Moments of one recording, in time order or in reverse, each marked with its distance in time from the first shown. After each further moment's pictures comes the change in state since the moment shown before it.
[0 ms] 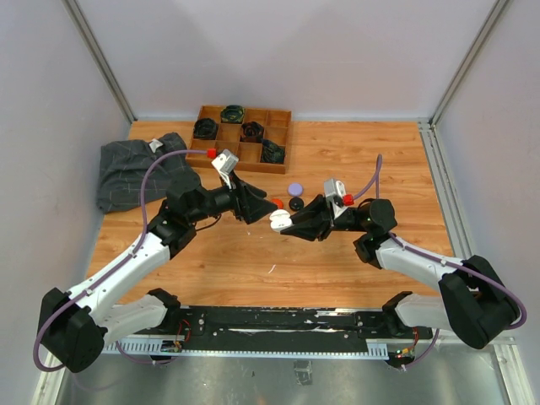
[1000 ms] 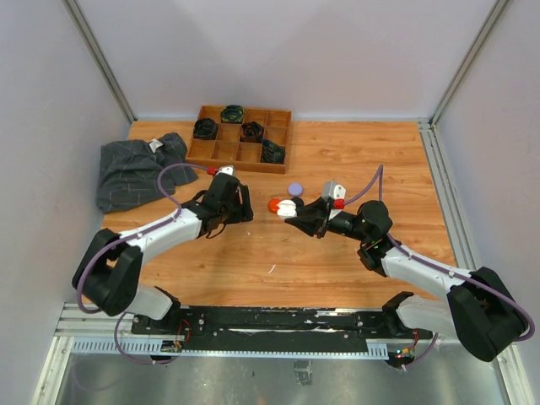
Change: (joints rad) left arm 0.001 0.348 0.027 -0.371 -0.704 -0.115; right arm 0.004 -0.086 -0.069 -0.307 0.342 -0.295
